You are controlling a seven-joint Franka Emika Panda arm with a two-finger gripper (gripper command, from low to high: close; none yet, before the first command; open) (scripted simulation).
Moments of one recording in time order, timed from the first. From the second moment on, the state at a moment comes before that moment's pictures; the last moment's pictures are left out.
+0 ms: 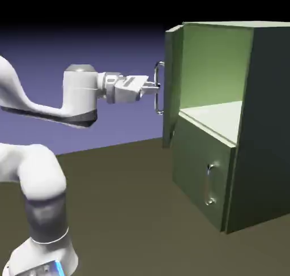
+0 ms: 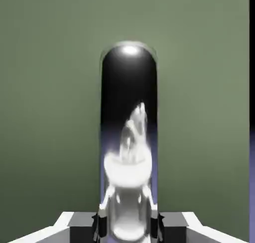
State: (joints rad) arm 0.10 -1.09 0.35 -2.83 -1.43 2.30 2.62
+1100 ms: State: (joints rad) arm -0.60 -0.86 1.45 -1.93 -0.63 1.12 2.52
